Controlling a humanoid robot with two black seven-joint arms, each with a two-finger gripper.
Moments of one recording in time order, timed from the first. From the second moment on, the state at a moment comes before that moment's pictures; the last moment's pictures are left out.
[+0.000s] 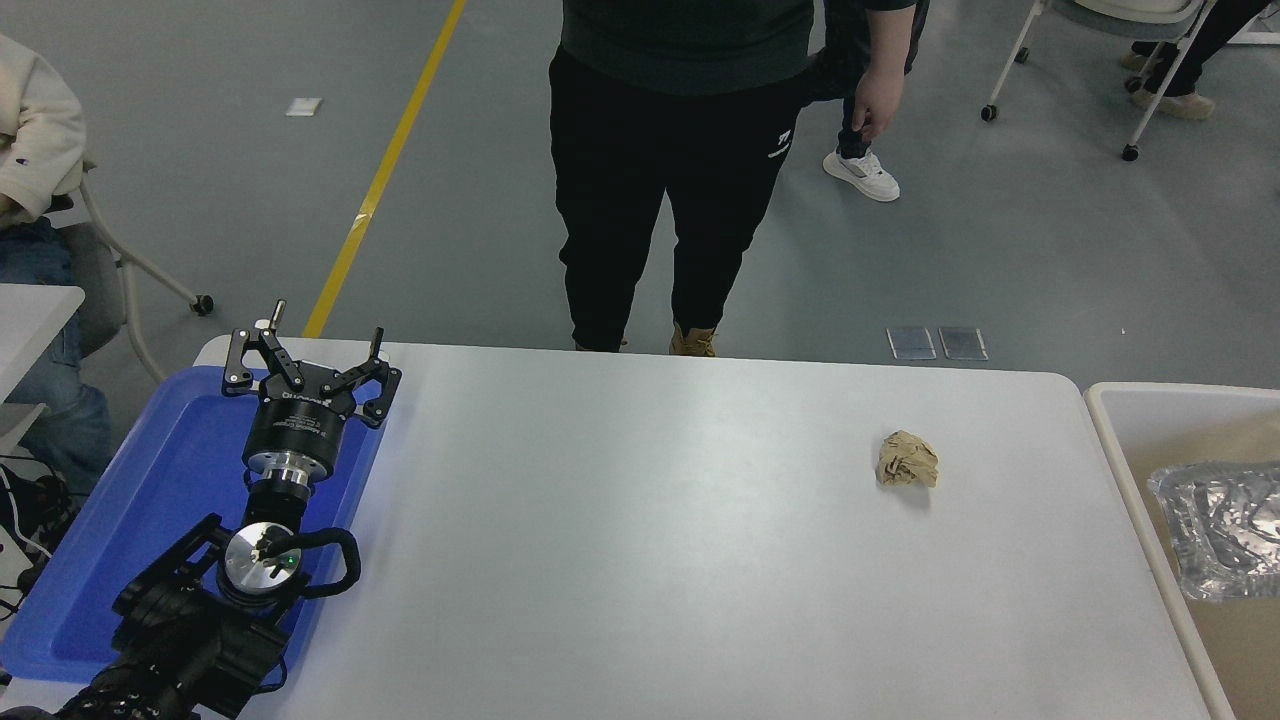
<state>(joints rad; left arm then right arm) -0.50 0.14 -1.12 -0.54 -0.09 -0.62 -0.35 0.74 -0.70 -0.92 0.11 -0.69 0.09 0.30</state>
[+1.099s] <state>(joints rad) -0.50 0.14 -1.12 -0.54 -0.09 -0.62 -0.35 0.89 -0.61 -0.92 0.10 -0.55 0.14 0.30</state>
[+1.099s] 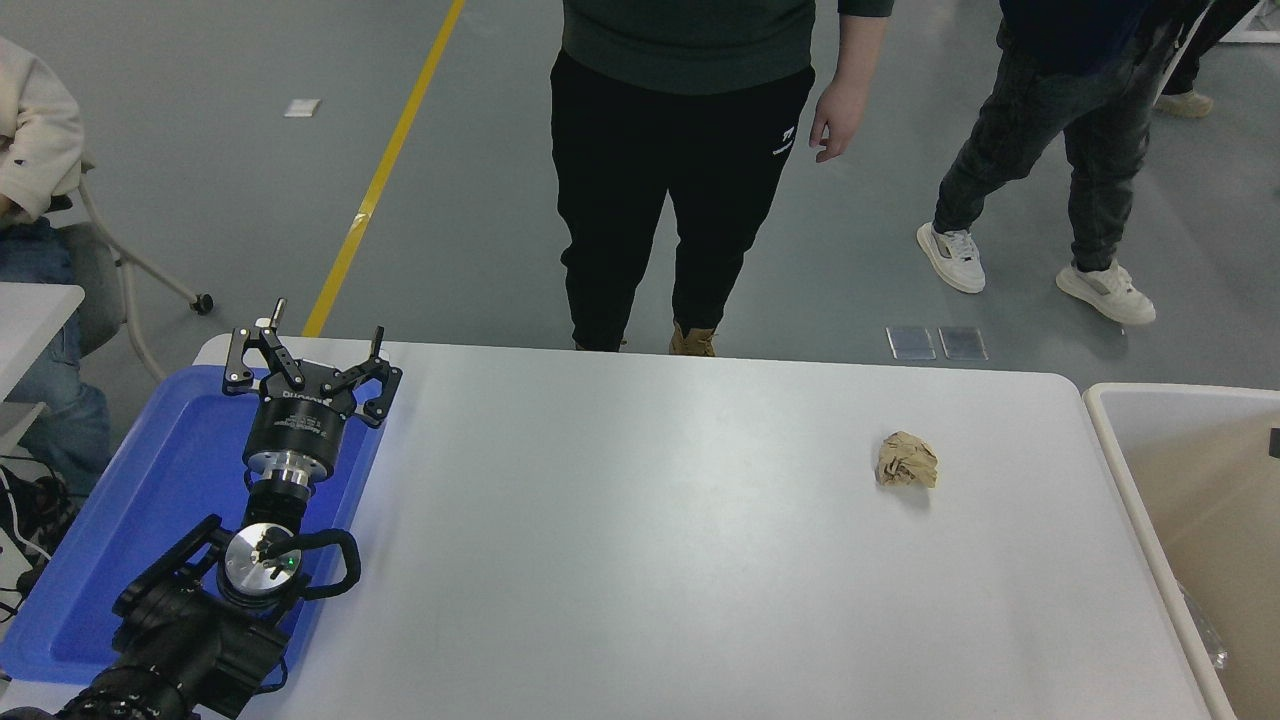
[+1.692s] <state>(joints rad) -0.50 0.14 -1.12 -0.54 -0.09 -0.62 -0.35 1.01 -0.54 -0.82 0.22 -0.50 0.16 0.29</state>
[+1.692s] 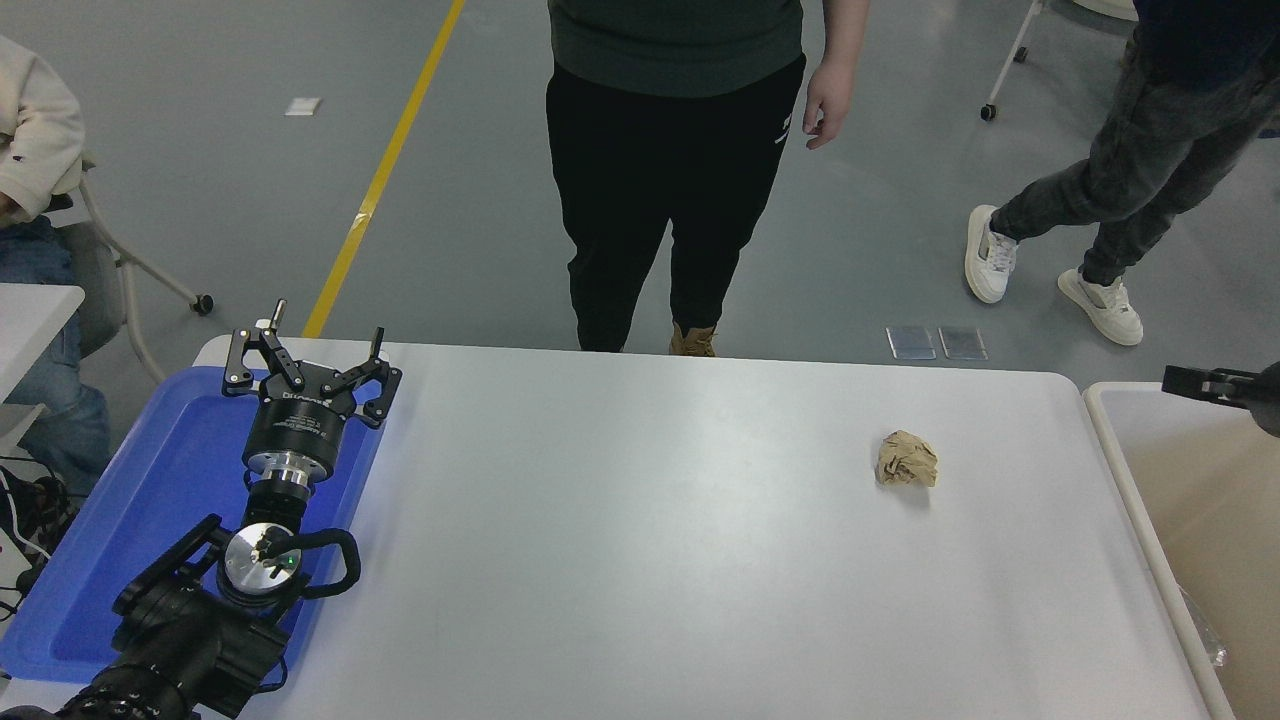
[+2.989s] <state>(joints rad) -0.50 0.14 -1.12 -0.54 -0.09 -0.62 -0.35 1.09 -0.59 -0.29 0.93 -0.68 0.16 0.18</state>
